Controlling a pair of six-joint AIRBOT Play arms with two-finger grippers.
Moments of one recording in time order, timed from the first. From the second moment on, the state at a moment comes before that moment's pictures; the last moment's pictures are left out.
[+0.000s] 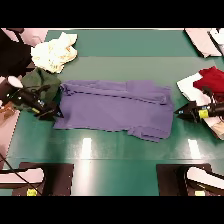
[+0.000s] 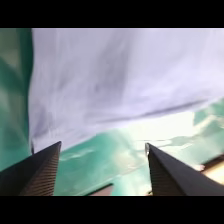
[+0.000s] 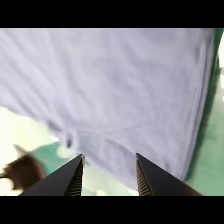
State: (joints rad) left arm 0.28 -1.42 1.01 1.06 -1.50 -1.30; right arm -0.58 -1.27 0.78 -0.74 1.50 1.13
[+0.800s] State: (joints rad) left arm 0.44 -1.36 0.77 0.92 -1.30 -1.17; right arm -0.70 -1.17 0.66 -0.59 1.50 1.04
